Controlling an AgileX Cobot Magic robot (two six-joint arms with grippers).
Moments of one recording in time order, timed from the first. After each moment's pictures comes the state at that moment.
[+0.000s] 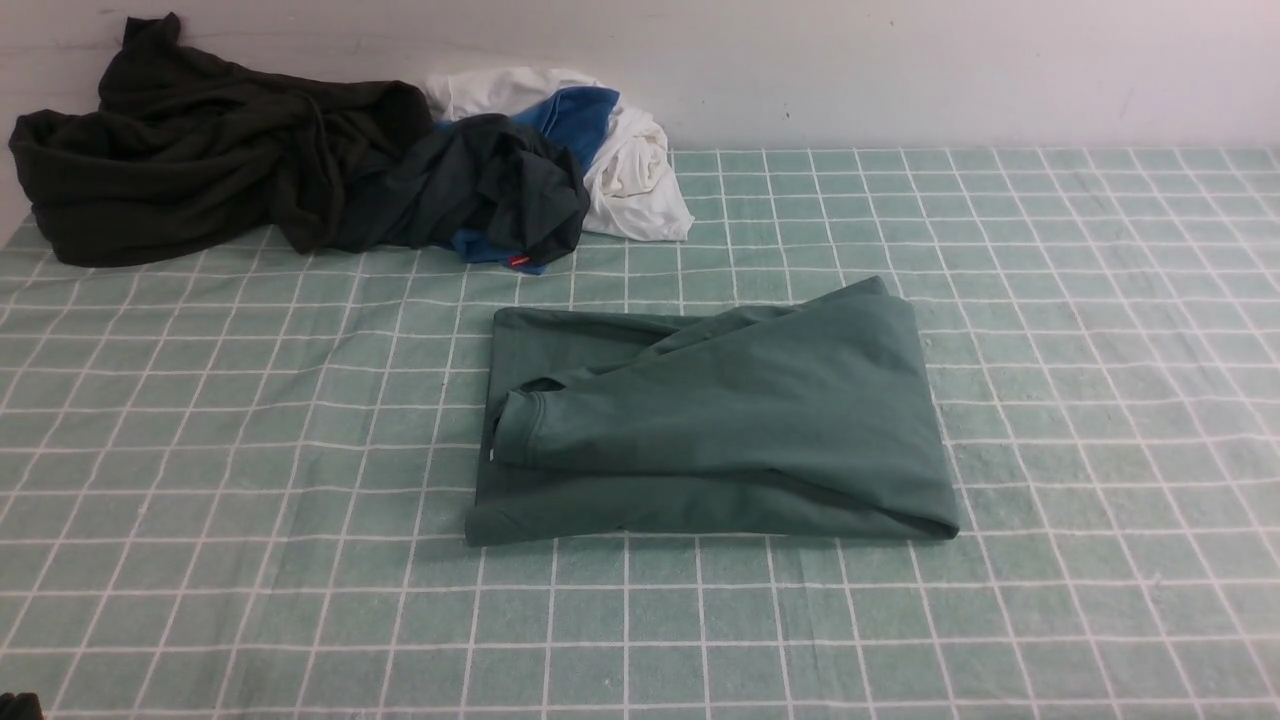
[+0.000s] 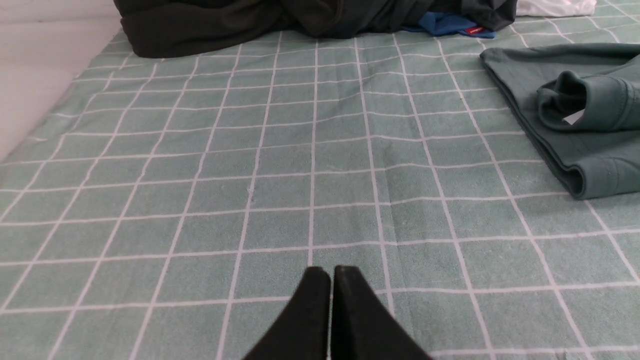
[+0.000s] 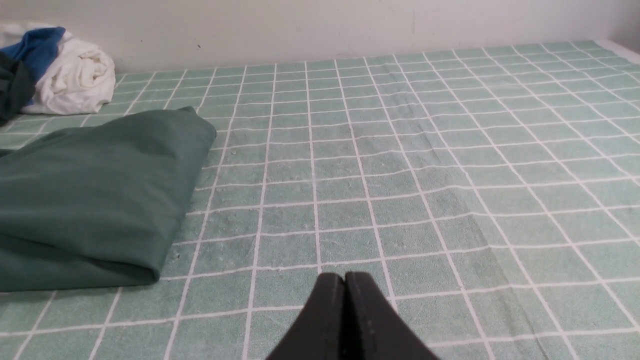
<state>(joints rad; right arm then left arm) -0.06 -0.01 0.02 -0.05 0.36 0.17 0.02 -0.01 0.02 0.02 0.35 0.03</state>
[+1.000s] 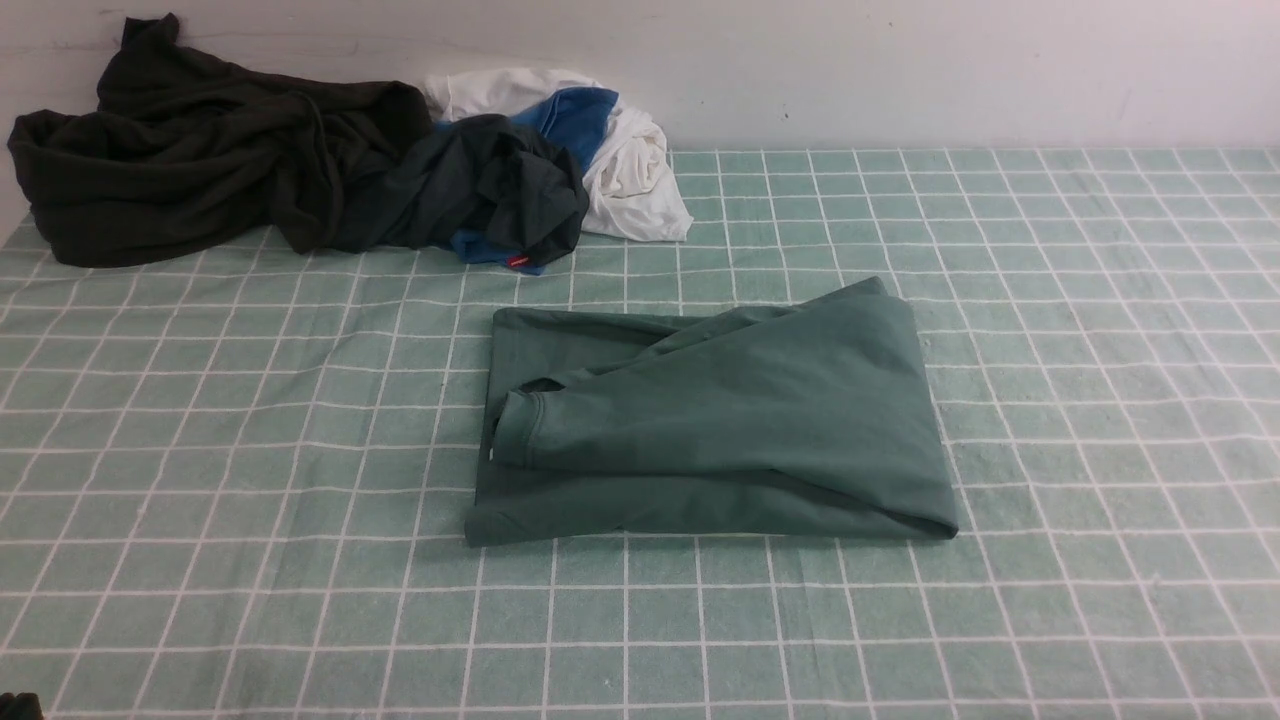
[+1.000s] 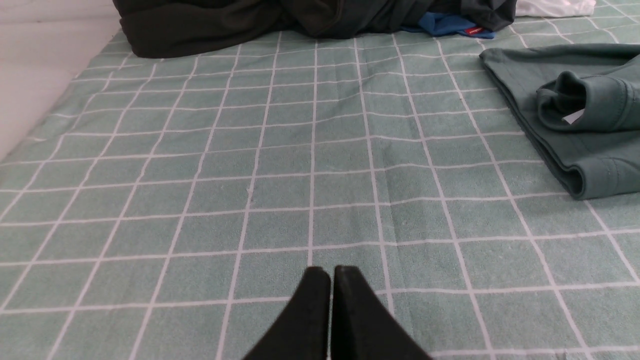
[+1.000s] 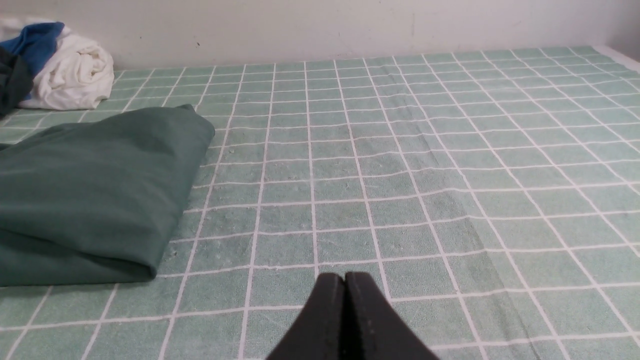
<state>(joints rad) -0.06 -0.01 0.02 -0.05 0.36 0.15 0.02 -0.01 0.02 0.02 0.35 0.03</state>
